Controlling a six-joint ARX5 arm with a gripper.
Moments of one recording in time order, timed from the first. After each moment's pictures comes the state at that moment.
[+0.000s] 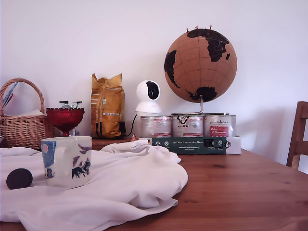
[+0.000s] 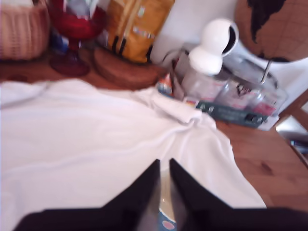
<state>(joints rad) -0.02 0.77 0.51 -0.08 0.33 -0.36</state>
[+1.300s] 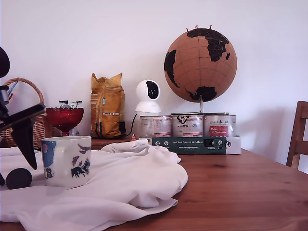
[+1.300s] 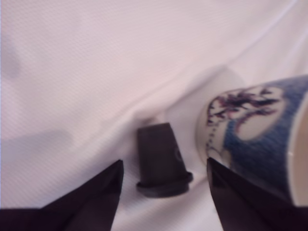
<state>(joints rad) -0.11 1.58 0.81 -0.36 0.29 -0.49</state>
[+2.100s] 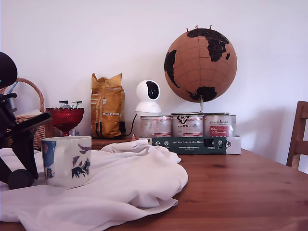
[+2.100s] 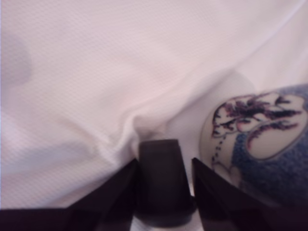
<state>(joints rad) -0.14 1.64 0.81 -0.31 0.30 -0.48</state>
